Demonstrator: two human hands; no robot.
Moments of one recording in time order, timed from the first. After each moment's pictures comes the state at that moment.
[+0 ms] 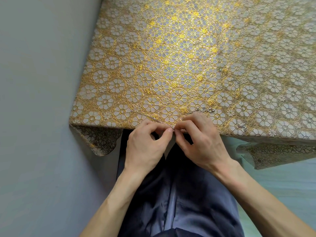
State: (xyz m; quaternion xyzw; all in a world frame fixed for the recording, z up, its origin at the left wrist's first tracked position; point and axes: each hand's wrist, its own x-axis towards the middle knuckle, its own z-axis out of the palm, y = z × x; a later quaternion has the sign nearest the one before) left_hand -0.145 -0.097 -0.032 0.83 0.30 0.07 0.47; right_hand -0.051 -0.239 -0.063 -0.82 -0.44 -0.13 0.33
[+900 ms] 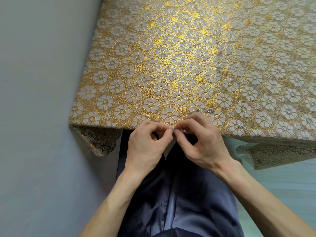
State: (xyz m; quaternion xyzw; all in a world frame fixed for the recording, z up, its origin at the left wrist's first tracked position) left_hand -0.143 -0.098 -0.034 0.82 0.29 0.09 0.49; right_hand -0.051 -0.242 -0.055 -0.82 -0.40 -0.03 0.41
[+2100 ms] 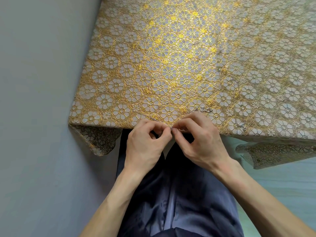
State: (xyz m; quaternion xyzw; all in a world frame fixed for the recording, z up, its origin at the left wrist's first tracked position) left_hand -0.142 -0.099 -0.033 0.82 0.30 0.09 0.48; right_hand -0.054 -0.238 -0.054 -0.84 -0.39 -0.04 0.37
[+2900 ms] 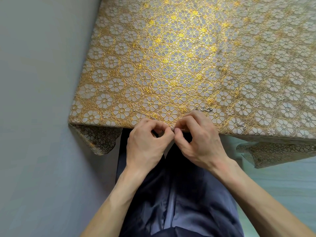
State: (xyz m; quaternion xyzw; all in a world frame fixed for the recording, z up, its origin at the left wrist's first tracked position) left_hand -0.140 -0.103 -0.027 0.82 0.33 0.07 0.46; right_hand -0.055 -0.236 -0.057 -0.85 -0.39 -0.06 0.35
